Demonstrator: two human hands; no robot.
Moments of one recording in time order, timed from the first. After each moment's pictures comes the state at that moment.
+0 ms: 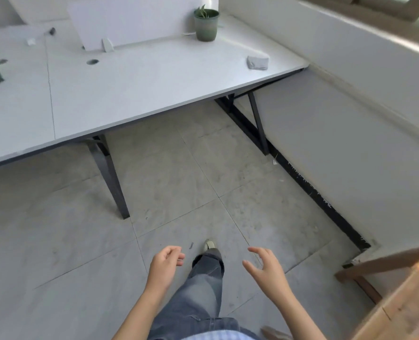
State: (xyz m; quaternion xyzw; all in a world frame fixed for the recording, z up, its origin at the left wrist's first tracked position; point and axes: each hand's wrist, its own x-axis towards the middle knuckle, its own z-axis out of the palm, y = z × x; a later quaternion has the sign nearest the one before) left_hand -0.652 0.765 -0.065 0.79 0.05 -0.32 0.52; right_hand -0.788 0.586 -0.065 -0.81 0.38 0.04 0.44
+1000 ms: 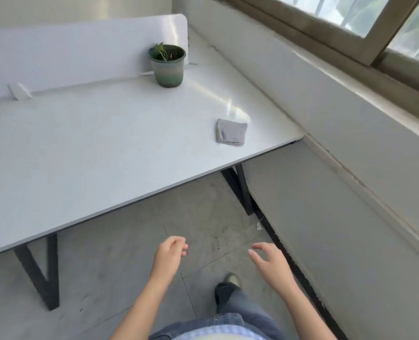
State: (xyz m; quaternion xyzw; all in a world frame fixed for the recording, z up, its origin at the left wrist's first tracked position) left_hand -0.345 0.312 -0.071 0.79 0.04 -0.31 0.53; right_hand -0.481 0.128 -0.060 -0.83 0.38 0.04 0.41
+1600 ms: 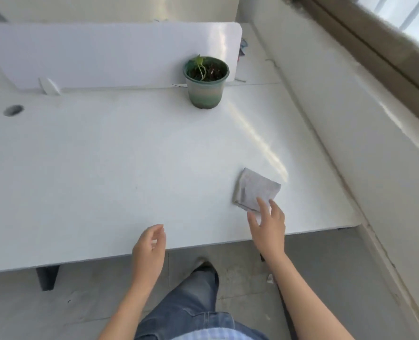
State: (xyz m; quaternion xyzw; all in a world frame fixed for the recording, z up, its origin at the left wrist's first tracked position) left_hand -0.198 0.195 -0.046 0.84 0.14 -0.08 0.52; right_hand -0.206 -0.039 -0.052 -0.91 0.25 -0.03 0.31
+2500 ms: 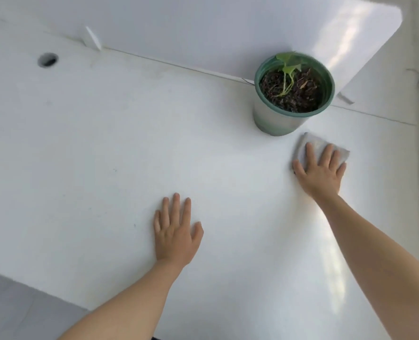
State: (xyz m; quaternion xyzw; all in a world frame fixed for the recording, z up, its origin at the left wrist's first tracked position) left_hand -0.011 0.128 -0.111 0.99 0.12 -0.07 0.08; right_hand 0.171 -0.148 -0.099 -0.98 0.09 0.14 0.08
